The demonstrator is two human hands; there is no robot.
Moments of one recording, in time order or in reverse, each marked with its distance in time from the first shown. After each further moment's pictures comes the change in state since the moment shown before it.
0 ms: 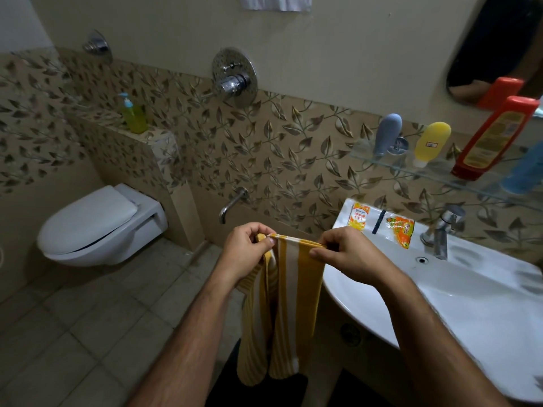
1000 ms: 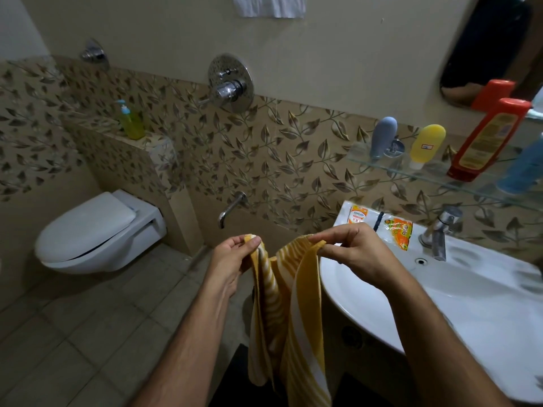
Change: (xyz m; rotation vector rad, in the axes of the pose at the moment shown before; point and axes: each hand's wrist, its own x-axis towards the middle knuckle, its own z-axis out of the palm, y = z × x) left_hand 0.007 -0.021 0.001 -0.665 0.175 -0.359; right_hand -0.011 -0.007 -0.012 0.462 0.102 -0.104
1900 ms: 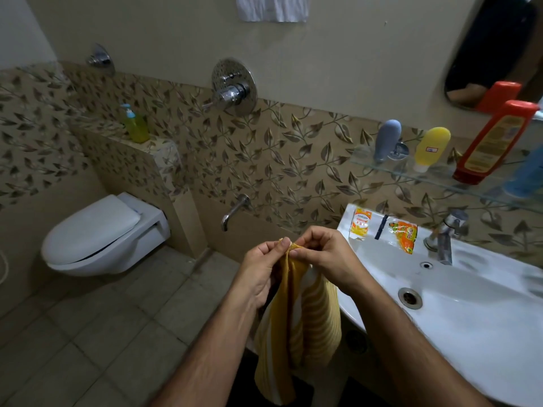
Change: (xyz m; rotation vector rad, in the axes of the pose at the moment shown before) left_hand -0.043 0.002 0.044 -0.107 -0.223 -0.051; right_hand 0.028 0.026 0.047 0.361 0.002 0.000
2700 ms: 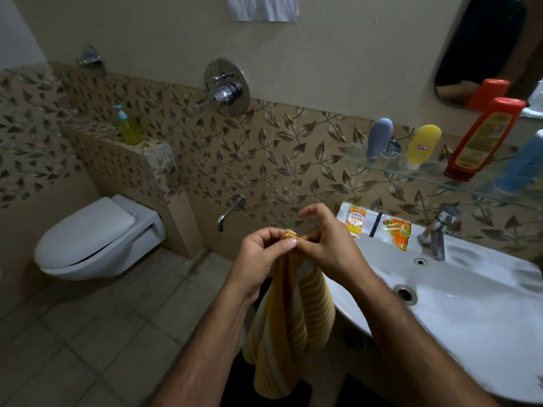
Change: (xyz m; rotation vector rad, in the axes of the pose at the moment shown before) left_hand -0.004 0.012 0.005 0.234 -0.153 0.215; right_hand -0.004 -0.025 -0.004 -0.469 0.167 -0.120
